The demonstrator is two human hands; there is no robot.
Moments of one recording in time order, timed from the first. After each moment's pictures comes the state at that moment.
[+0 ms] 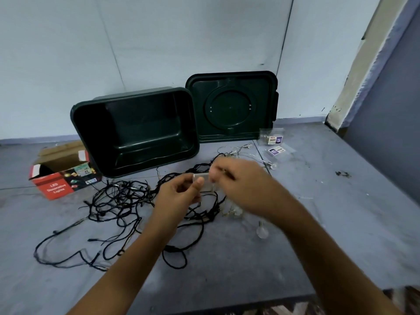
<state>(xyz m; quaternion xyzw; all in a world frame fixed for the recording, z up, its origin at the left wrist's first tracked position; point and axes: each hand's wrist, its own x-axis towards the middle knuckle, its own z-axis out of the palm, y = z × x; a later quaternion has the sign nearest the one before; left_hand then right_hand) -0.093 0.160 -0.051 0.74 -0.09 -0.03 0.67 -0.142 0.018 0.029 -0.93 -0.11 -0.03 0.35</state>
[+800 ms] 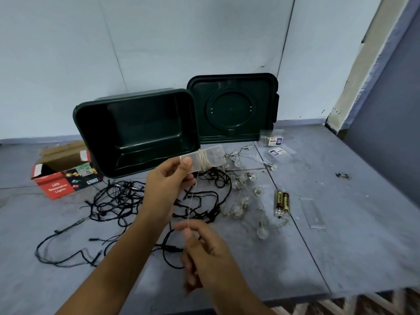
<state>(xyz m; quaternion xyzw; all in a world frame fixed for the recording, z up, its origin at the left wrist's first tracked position) -0.086 0.165 -0.028 0.63 -0.05 0.00 0.78 -0.202 0.082 -0.044 -0.63 0.02 0.12 0.76</state>
